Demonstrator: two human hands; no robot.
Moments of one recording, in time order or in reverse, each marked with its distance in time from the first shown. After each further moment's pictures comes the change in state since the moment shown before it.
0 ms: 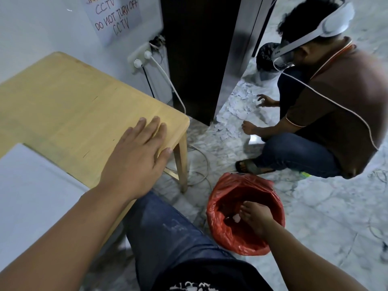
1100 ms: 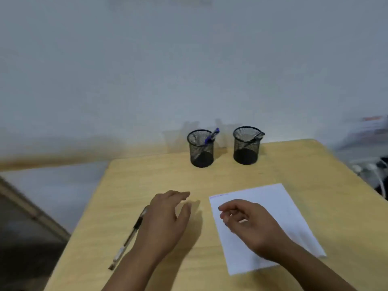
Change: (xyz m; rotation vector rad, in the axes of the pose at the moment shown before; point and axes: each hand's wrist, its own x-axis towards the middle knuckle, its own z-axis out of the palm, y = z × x) left_hand -0.330 -0.149 -0.083 -0.254 0.636 -0.942; right_hand -0.361 0.053 0.315 -1.177 -1.296 -1.180
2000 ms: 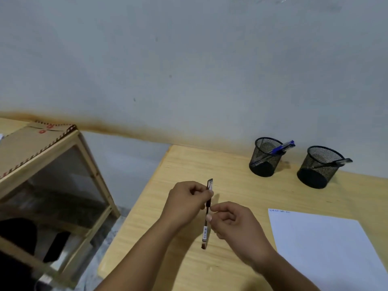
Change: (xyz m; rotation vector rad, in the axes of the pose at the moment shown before) left_hand -0.006 -0.060 -0.062 -0.574 0.080 -0.500; right_hand 0.038 -0.061 0.135 0.127 -0.182 0.046
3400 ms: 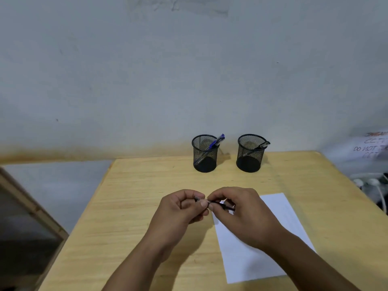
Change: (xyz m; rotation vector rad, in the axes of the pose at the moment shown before) left_hand -0.028 0.044 0.094 -0.429 -0.343 0.022; right_hand -0.036 0.001 -0.132 -0.372 0.196 -0.404
